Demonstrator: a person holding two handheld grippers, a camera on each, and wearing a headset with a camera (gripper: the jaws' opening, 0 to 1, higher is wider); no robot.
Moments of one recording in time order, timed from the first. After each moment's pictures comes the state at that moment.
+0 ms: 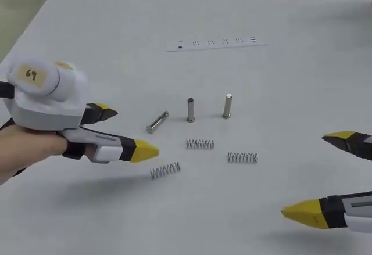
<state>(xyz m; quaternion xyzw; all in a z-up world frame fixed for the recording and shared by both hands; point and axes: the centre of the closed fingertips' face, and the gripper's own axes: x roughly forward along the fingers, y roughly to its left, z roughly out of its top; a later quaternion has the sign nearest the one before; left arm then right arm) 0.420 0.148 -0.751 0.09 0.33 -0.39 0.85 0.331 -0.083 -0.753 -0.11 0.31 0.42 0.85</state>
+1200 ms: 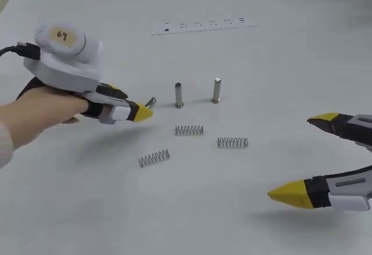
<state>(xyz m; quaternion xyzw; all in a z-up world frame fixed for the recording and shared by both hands) 0.469 0.131 -0.772 0.11 0.37 -0.36 0.85 0.335 -0.081 -0.758 -0.11 0.31 0.42 0.84</state>
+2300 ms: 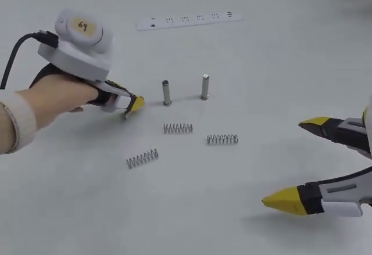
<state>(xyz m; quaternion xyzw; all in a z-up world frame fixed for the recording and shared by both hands) 0.498 0.112 -0.795 0.13 0.40 -0.35 0.83 0.326 -0.088 -0.767 -0.11 0.32 0.42 0.84</state>
